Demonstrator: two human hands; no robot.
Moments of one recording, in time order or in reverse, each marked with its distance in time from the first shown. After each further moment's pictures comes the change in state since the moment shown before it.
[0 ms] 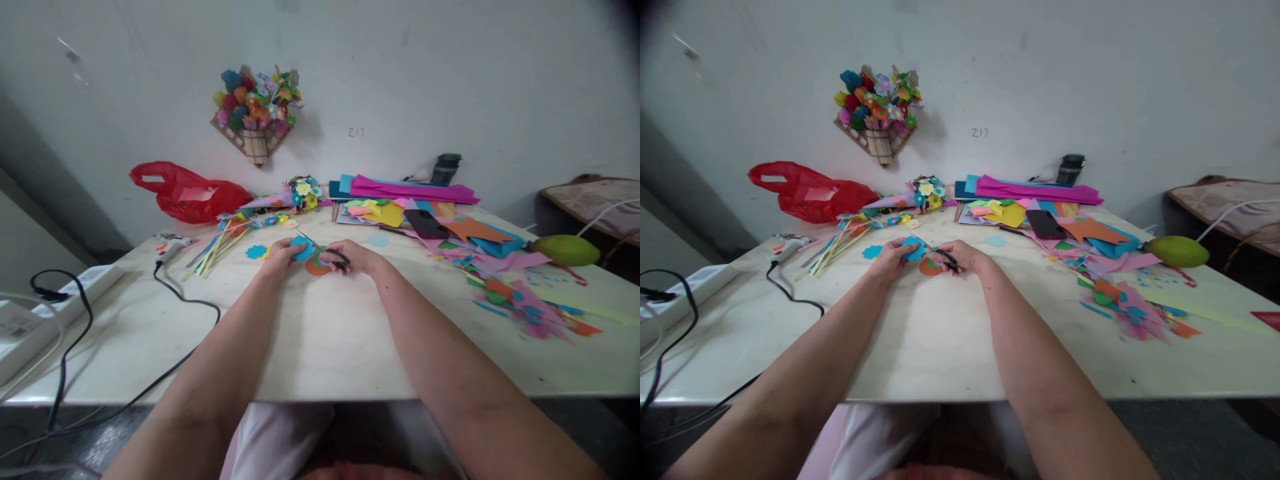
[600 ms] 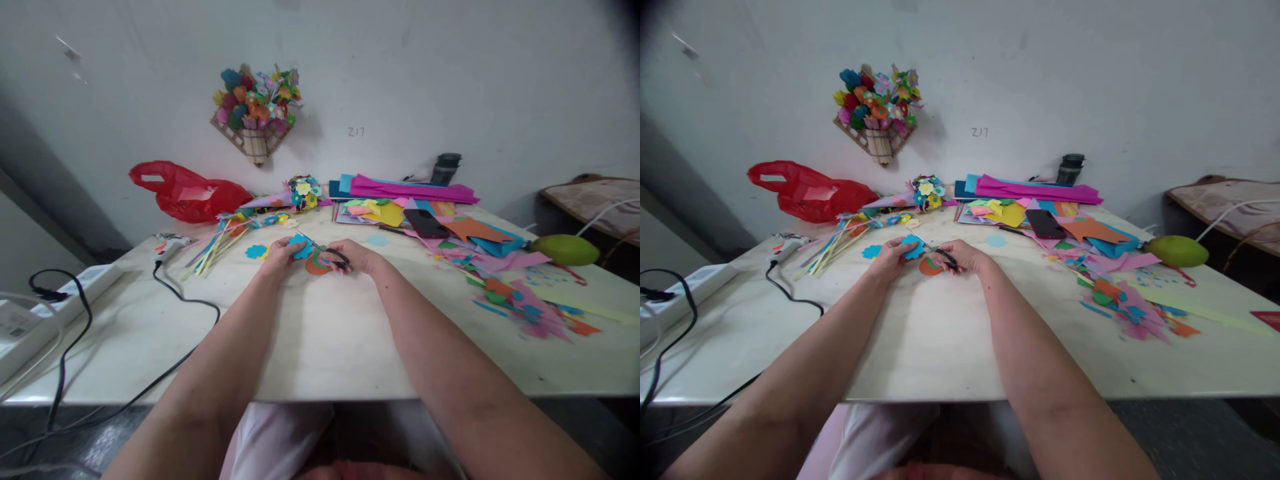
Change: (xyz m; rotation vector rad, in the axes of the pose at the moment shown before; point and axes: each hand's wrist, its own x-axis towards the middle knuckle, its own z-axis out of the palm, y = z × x) left_hand -0.002 0.002 0.002 -0.043 0.015 0.004; right_hand -0.001 -0.002 0.001 0.018 0.004 0.007
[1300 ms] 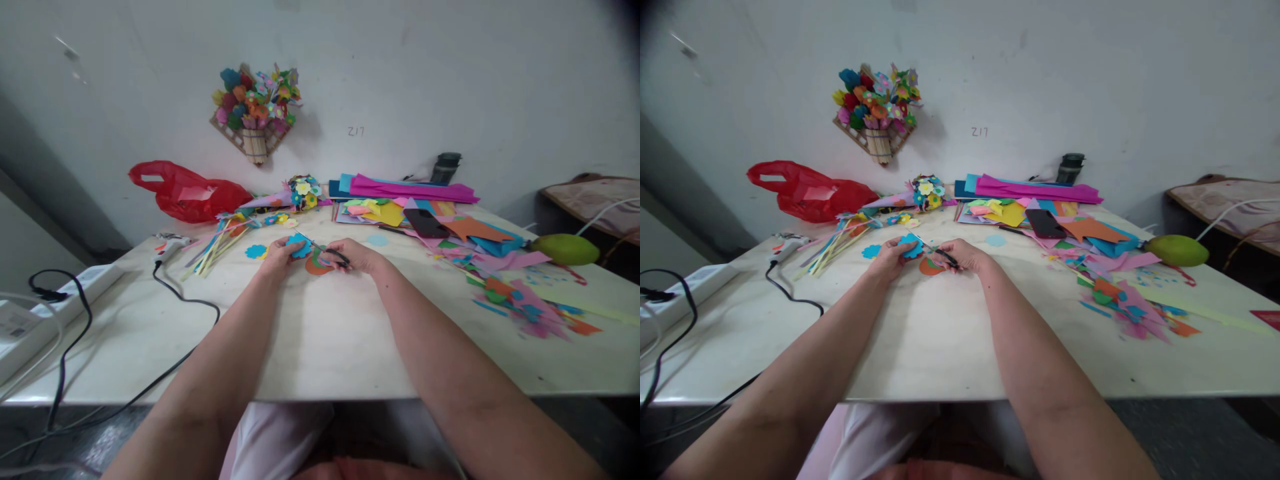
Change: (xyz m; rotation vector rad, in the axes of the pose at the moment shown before) left_hand -0.001 0.001 0.000 0.022 0.008 0.002; right_hand 0.000 0.000 0.000 0.005 0.013 0.024
